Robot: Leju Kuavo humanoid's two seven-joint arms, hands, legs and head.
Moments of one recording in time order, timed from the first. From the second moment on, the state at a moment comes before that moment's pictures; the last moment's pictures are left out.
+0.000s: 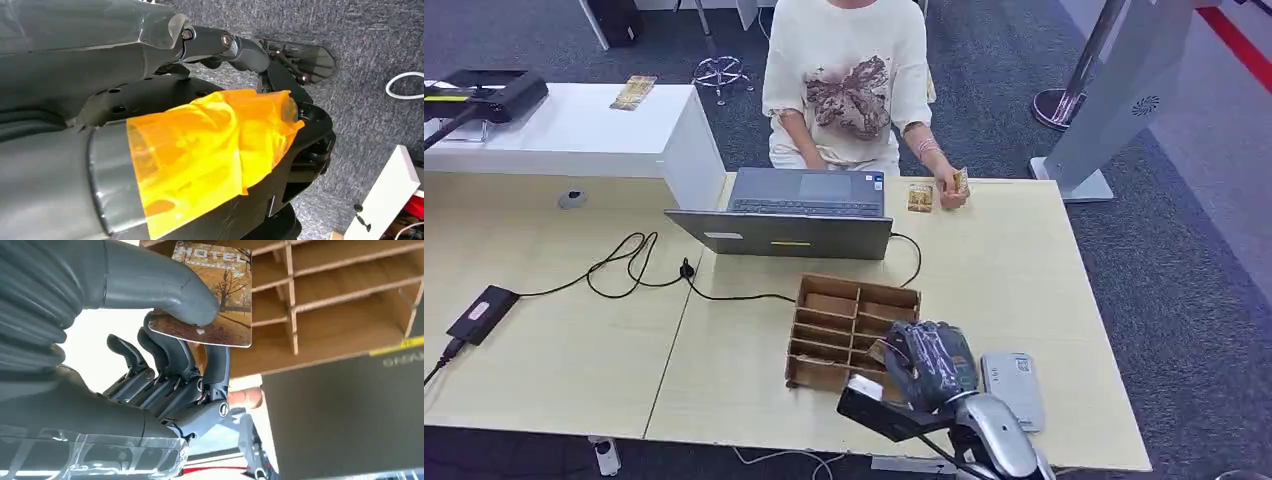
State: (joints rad) left arm -0.09 -0.24 1.38 -0.22 -0.98 -0.13 -0.20; right arm -0.05 -0.01 0.49 -1.63 1.02 -0.04 -0.07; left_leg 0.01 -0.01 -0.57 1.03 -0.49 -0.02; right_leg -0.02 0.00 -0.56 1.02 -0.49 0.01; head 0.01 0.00
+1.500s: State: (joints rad) left arm -0.09 -0.23 1.35 -0.22 -1.03 -0.15 -0.21; right arm -0.43 -0.06 0.52 -1.64 0.68 0.04 -0.17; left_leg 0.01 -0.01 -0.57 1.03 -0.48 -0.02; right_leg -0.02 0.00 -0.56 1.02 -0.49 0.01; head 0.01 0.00
